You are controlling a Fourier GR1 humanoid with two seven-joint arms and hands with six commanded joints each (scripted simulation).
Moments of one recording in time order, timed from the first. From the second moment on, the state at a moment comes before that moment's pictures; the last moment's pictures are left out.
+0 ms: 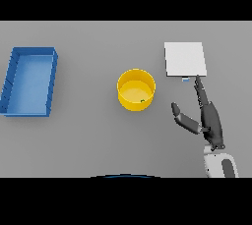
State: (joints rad) left arm -1.02 0.76 -0.49 -0.76 -0.08 0.23 0.41; right arm 0.11 -0.09 0.10 -1.67 0.23 -0.04 -0.14
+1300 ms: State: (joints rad) left arm -0.55 0.94 -0.65 -1.25 0.24 0.25 0.59; right arm 0.13 -0.08 0.12 -1.68 0.25 -0.05 -0.14
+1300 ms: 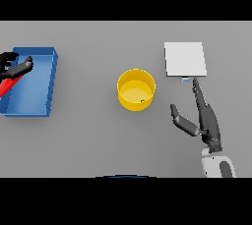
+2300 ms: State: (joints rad) left arm -0.56 0.90 -0.63 -1.25 0.25 0.31 0.53; right arm -0.18 -0.33 0.31 -1.63 0.58 0.15 -0.05
